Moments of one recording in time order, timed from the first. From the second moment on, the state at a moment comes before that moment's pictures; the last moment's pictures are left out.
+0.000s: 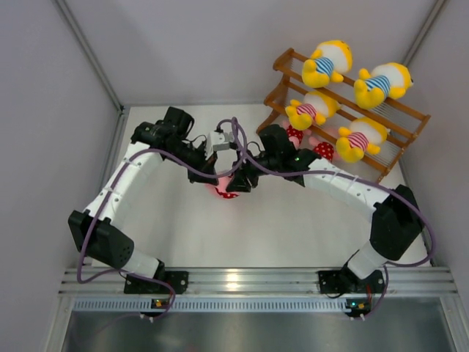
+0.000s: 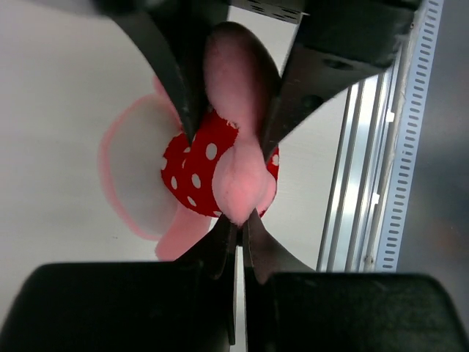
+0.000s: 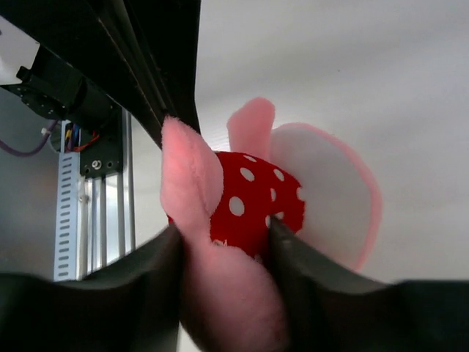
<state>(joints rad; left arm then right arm) -0.38 1.49 1.55 -1.23 0.79 0.75 0.75 1.58 1.27 -0.26 -0.72 -0.12</state>
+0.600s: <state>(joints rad) -0.38 1.59 1.62 -1.23 0.61 0.60 0.79 1.24 1.02 -0.56 -0.04 -0.23</state>
